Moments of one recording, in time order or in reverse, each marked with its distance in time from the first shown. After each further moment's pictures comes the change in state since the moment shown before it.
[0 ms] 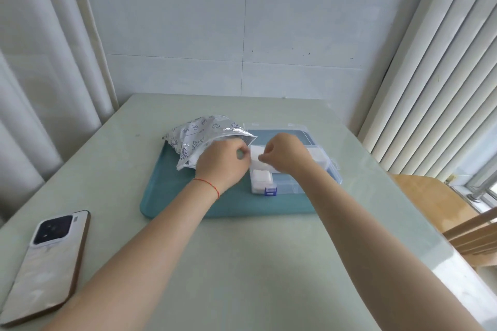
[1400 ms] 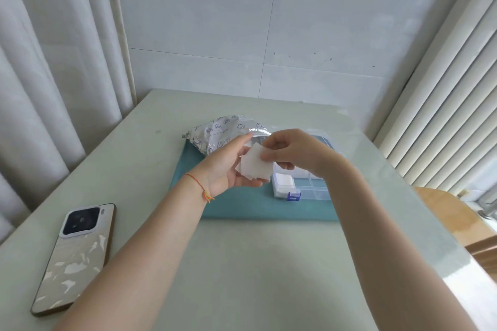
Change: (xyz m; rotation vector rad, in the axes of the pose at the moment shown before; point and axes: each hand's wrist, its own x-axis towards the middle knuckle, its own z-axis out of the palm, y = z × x) left_hand -0.003 -0.029 -0.040 -1.199 -0.546 -0.470; right_hand -0.012 -0.030 -0.018 0.593 -0.304 -0.240
